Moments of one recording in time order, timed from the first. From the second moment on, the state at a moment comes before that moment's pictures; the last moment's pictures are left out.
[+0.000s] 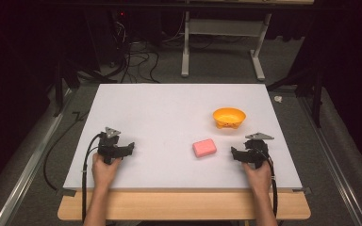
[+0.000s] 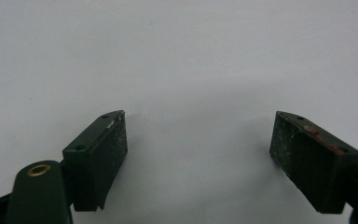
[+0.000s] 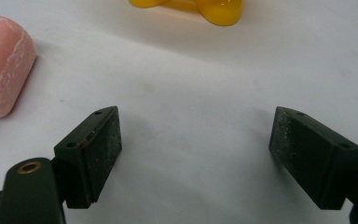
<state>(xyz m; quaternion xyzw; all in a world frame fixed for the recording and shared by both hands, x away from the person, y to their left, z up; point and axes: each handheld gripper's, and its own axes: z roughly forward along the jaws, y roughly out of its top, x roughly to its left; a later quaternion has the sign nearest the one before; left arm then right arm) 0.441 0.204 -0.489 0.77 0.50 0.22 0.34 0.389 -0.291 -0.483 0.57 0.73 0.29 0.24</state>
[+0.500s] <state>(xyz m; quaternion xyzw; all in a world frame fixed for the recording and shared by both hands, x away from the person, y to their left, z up) 0.441 0.204 -0.489 0.77 0.50 0.22 0.34 0.390 -0.292 -0.482 0.57 0.73 0.29 0.24</state>
